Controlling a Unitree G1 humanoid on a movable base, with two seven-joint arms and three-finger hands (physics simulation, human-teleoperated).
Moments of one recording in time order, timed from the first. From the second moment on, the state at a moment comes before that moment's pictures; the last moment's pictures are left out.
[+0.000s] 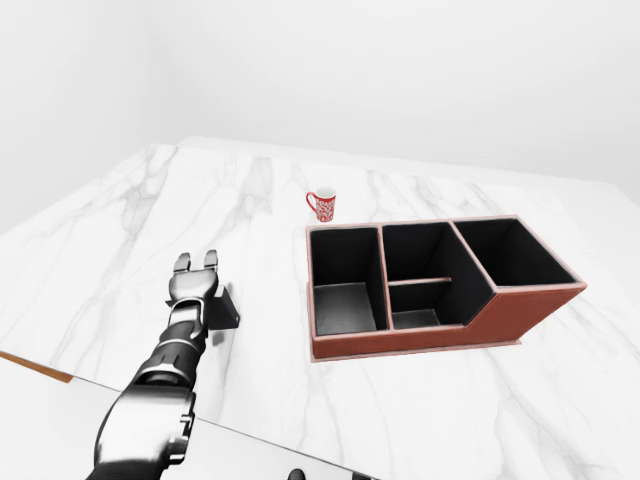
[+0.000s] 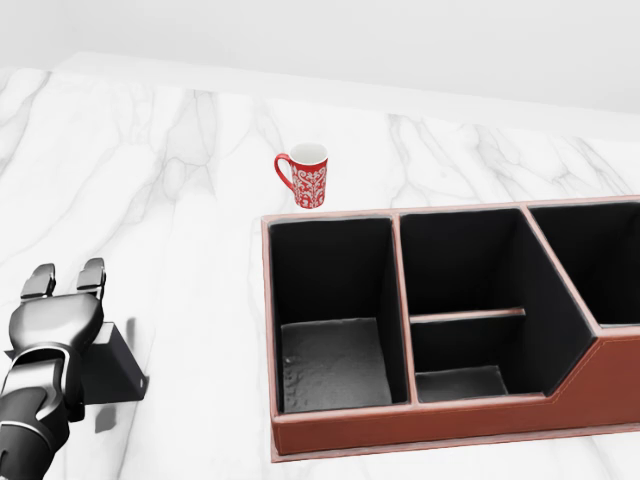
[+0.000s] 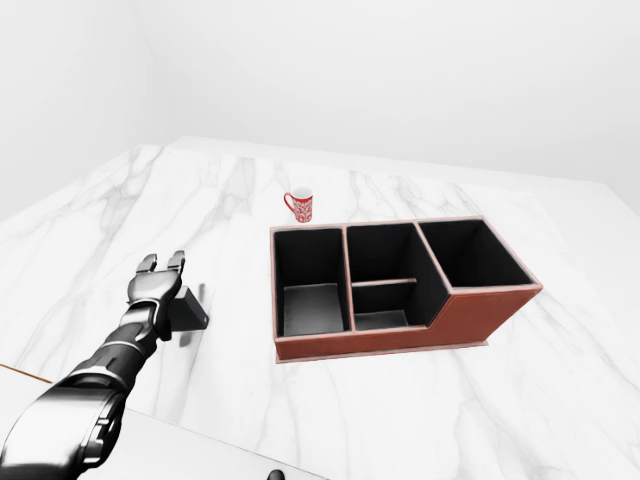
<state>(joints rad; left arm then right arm) -0.73 0.36 -0.06 1.29 1.24 0.09 0.27 0.22 -0.54 -1.36 0.01 0.86 0.09 0.33</state>
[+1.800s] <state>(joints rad) -0.33 0.22 0.09 -0.29 1.60 0.09 -0.23 0.22 -0.53 -1.35 0.00 0.85 0.09 0.34</state>
